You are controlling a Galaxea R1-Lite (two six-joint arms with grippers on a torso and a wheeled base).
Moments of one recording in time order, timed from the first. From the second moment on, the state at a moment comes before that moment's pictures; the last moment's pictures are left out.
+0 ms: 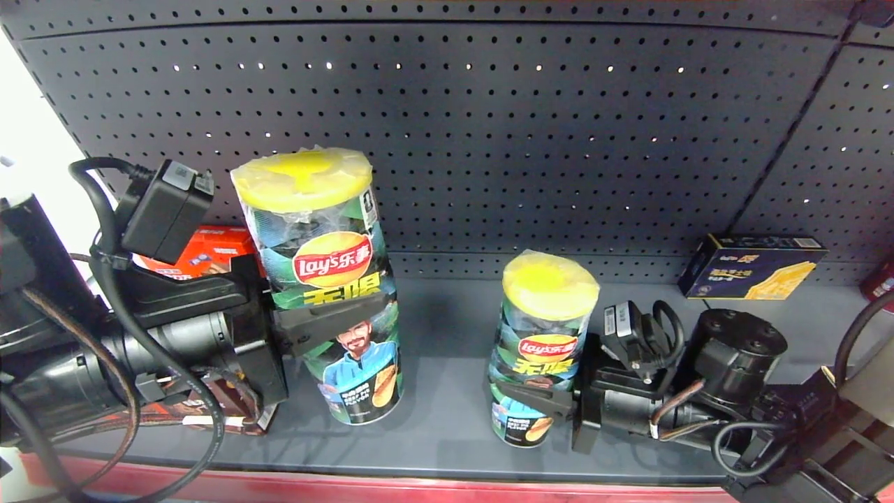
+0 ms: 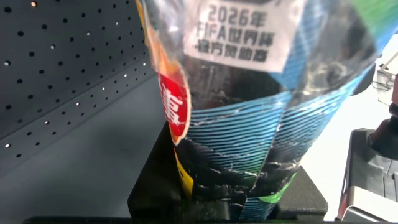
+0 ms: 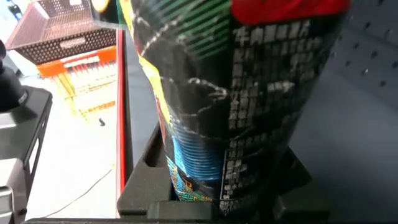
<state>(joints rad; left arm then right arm) -0.41 1.40 -0.59 -0.80 -0.62 0.00 0.59 1.95 -0.48 -1.51 0.69 -0.13</state>
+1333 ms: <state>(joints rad) -0.41 1.38 -0.55 -0.80 -0.63 0.00 0.51 1.74 -0.30 -1.52 0.70 -0.09</state>
